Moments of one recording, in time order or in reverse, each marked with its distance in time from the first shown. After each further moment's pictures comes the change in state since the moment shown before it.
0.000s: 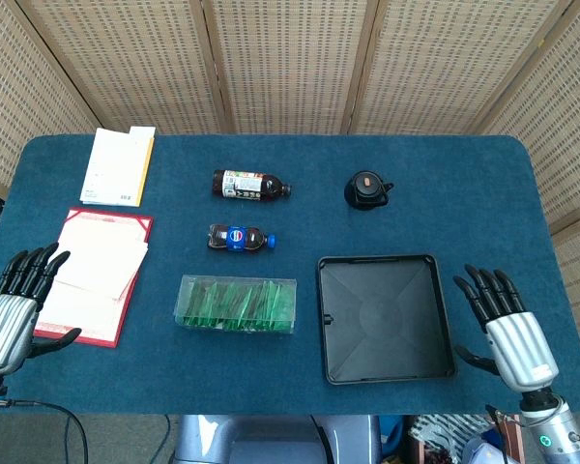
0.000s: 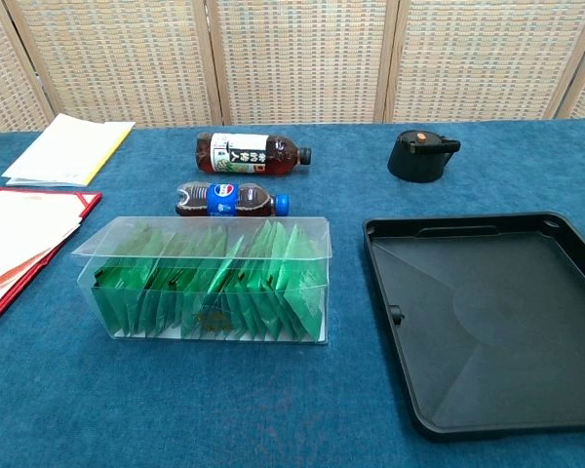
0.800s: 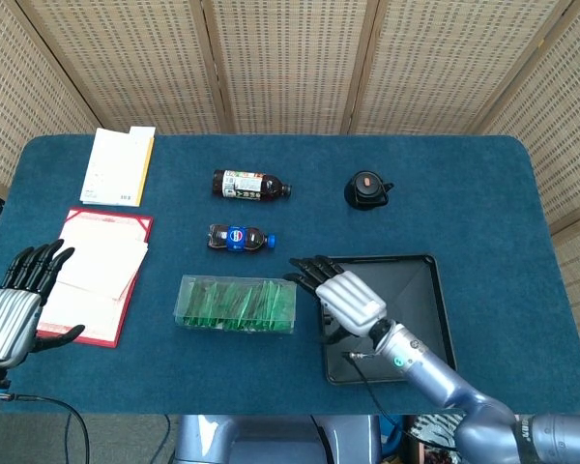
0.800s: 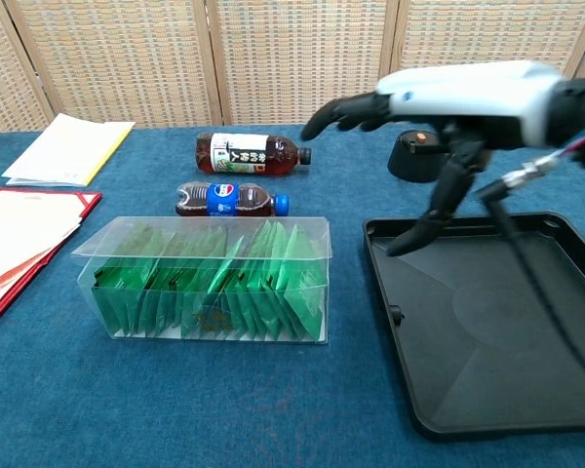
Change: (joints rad) left arm -0.025 0.014 -0.010 -0.002 -0.027 -0.041 -0.040; right arm 0.611 -0.171 0.187 -0.226 0.607 -0.649 -0.265
